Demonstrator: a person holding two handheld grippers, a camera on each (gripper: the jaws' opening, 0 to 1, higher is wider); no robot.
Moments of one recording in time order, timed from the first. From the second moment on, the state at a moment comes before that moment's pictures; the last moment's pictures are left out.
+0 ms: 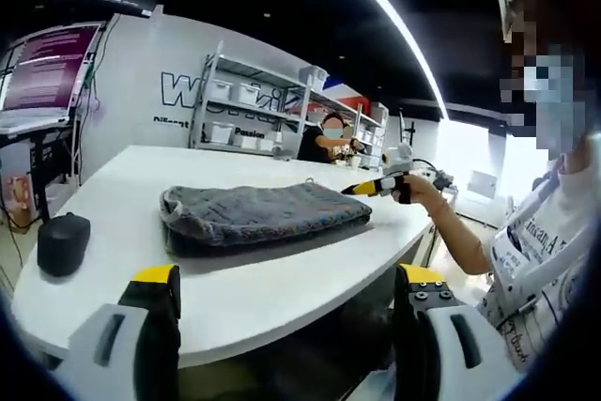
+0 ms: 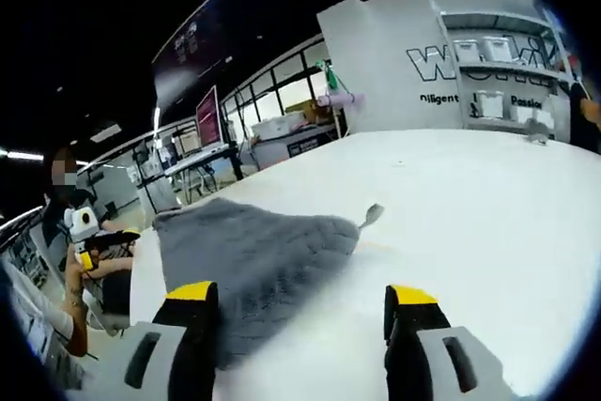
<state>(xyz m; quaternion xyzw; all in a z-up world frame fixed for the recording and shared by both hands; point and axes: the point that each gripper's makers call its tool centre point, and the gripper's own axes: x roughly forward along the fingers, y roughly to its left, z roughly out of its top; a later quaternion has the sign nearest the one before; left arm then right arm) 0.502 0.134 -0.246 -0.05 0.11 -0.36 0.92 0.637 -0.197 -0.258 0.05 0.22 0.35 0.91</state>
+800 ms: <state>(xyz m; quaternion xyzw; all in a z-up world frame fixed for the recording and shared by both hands) 0.495 0.141 -0.231 -0.04 0.09 -0.34 0.93 0.626 -0.166 -0.288 0.12 0.26 0.43 0.85</state>
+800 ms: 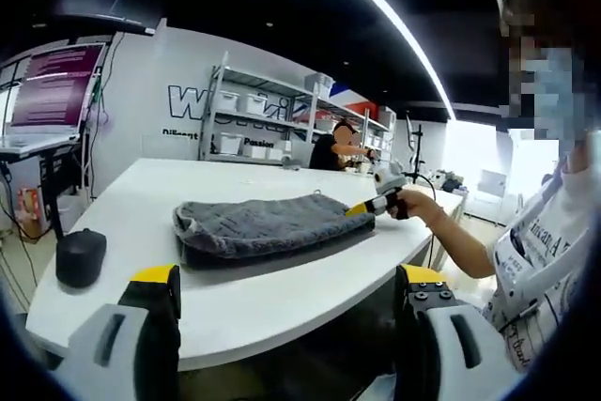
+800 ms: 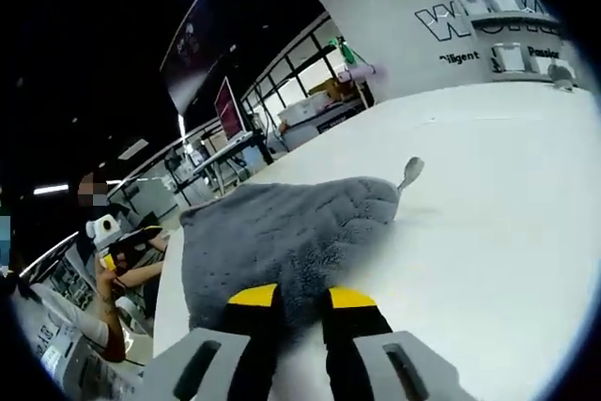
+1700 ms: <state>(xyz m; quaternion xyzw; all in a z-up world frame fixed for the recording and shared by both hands) 0.490 0.128 -0.229 -0.04 0.09 -0.36 0.93 0.615 -0.287 -0.284 0.02 0.29 0.40 0.87</state>
